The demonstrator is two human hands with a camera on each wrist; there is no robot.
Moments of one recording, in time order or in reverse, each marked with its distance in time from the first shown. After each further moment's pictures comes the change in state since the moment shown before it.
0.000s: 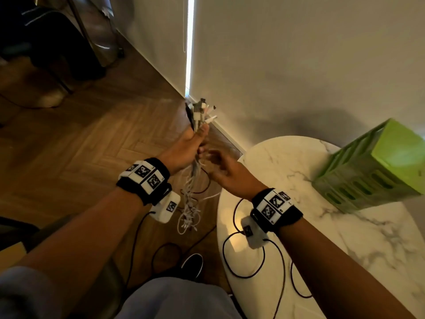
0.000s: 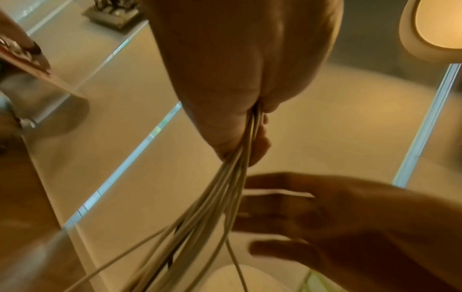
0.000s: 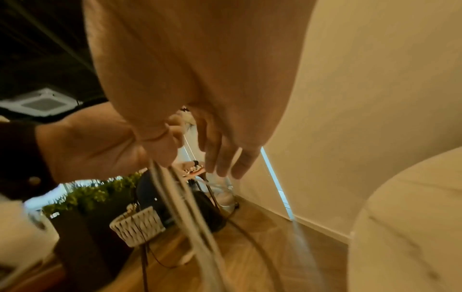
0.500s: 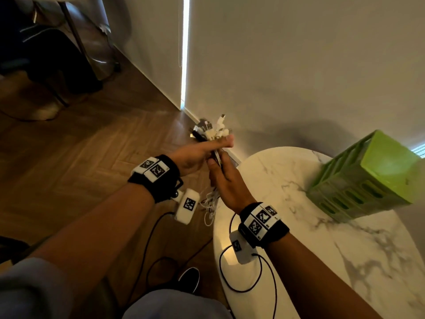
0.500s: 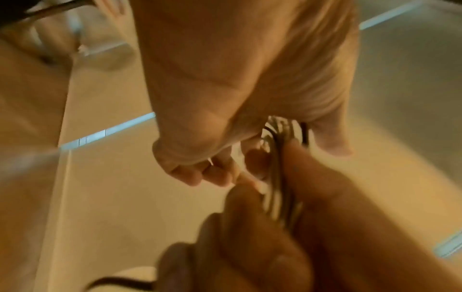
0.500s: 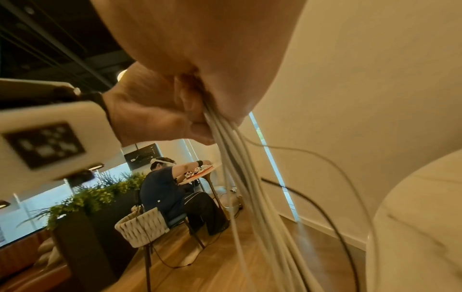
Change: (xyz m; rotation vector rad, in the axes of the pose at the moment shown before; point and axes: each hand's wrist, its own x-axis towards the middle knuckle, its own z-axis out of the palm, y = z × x) left_hand 0.022 0.028 0.025 -0.101 -0.167 -0.131; right_hand -0.006 -0.039 0.006 0.237 0.311 -0.084
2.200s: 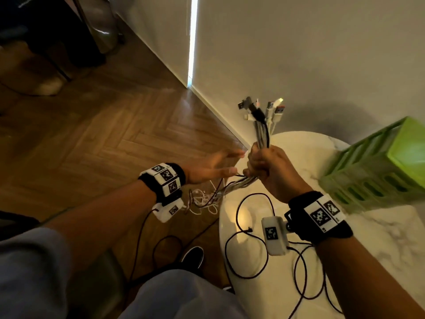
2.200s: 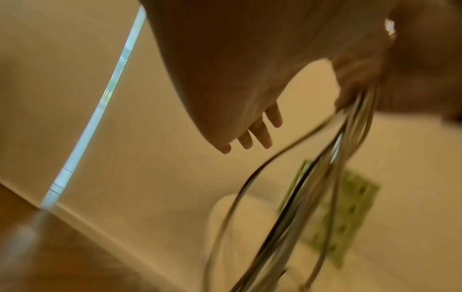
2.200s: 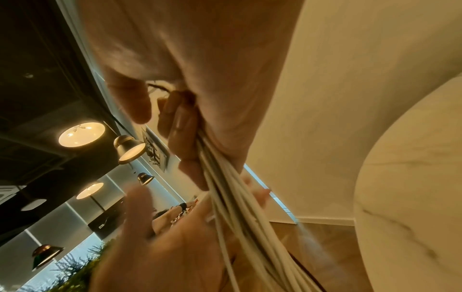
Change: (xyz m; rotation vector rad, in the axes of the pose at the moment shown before) left_hand -0.001 -0.073 -0.018 0.468 -0.336 0.063; right_hand -0.004 -0.008 -0.063 0.448 -0.072 0.302
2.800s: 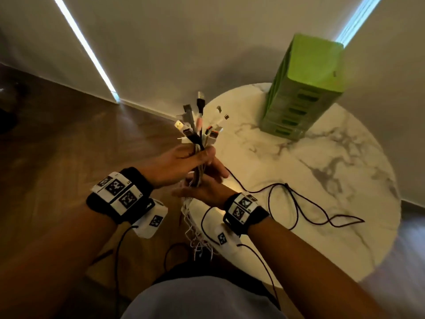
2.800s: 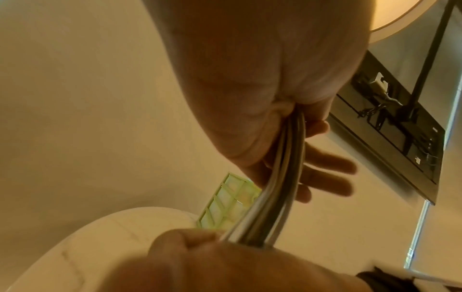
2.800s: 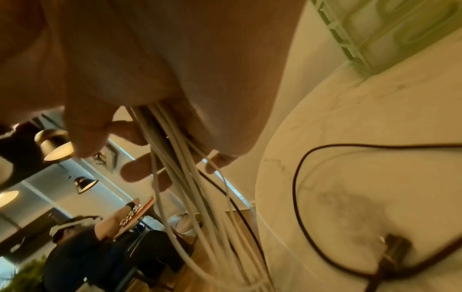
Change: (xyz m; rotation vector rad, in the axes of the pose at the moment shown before) left_hand 0.028 0.098 0.078 0.006 -0.301 0.012; right_hand -0.052 0.116 -0.008 -0.209 0.079 -0.005
